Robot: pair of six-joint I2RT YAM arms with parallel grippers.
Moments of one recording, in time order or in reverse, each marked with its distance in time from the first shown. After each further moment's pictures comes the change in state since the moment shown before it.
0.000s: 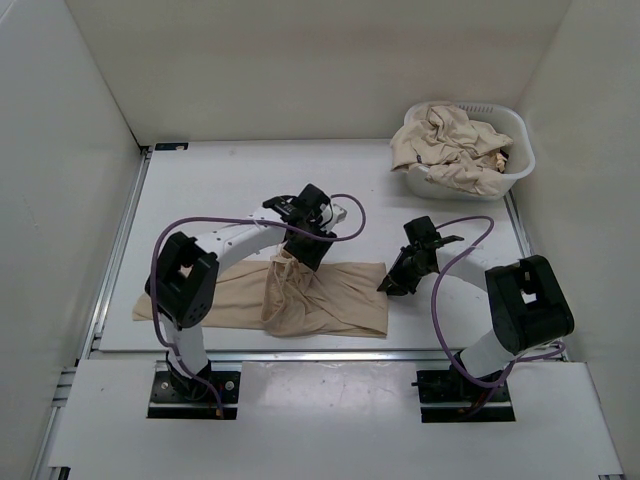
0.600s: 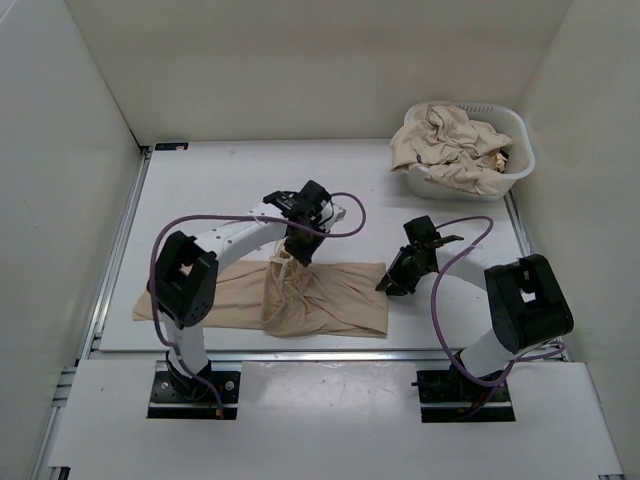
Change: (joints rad) left arm 0.001 0.039 0.055 -0.085 -0.010 0.000; right arm 0.000 0.006 0.002 0.006 -0.018 0.004
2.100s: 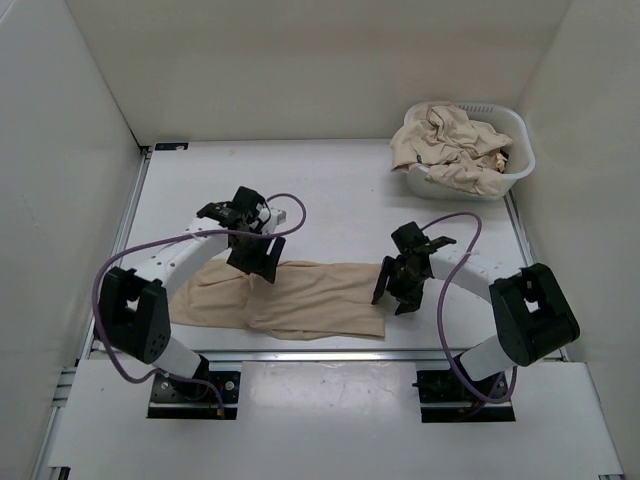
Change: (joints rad) left arm 0.278 -0.369 -0.298 -0.087 0.126 0.000; right arm 0.109 -0.064 0.018 -0.197 0.089 -0.166
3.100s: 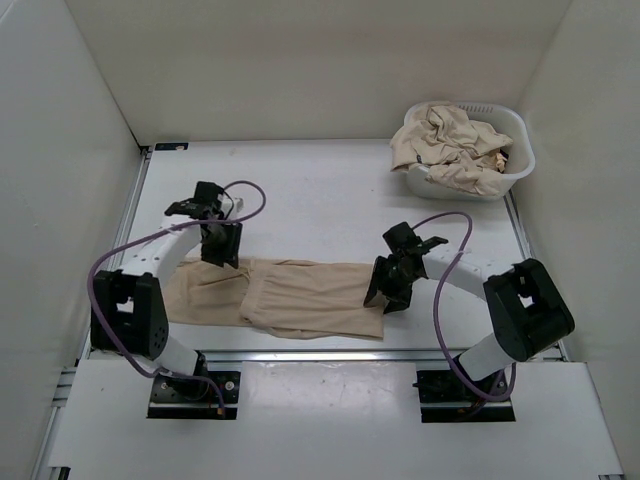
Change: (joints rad) left arm 0.222 0.037 -0.075 0.091 -0.064 0.000; right arm 0.058 0.035 0.018 0.052 -0.037 0.028
